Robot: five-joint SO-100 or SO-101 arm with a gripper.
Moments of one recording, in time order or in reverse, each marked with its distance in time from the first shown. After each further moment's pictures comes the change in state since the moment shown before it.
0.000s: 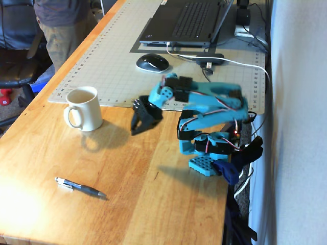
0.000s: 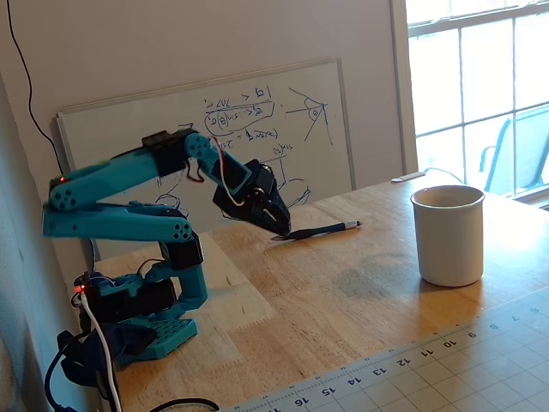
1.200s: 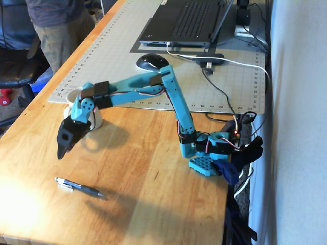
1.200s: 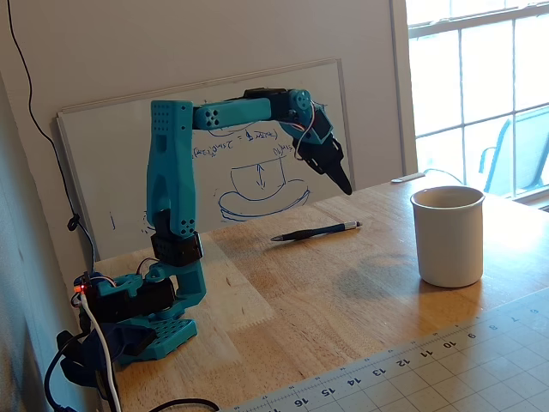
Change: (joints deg) arm -17.3 -82.5 -72.8 -3.3 67.0
